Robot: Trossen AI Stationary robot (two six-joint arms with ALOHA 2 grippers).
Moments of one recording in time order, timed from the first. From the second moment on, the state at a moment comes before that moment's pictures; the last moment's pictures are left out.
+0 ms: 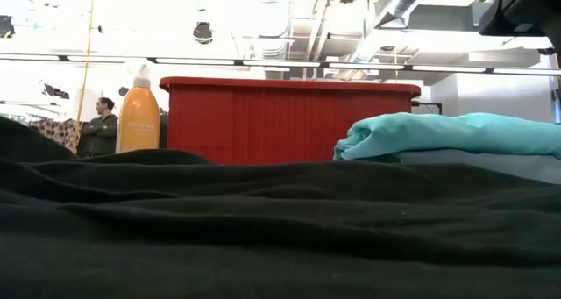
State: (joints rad) left arm -0.77 1.64 1.35 -1.30 -0.01 -0.69; right arm 0.69 1.89 1.50 -1.02 0.06 0.87
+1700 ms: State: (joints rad) left arm -0.17 1.60 0.94 -1.09 0.04 -0.39; right arm 0.75 1.89 1.50 -1.09 0.19 0.71
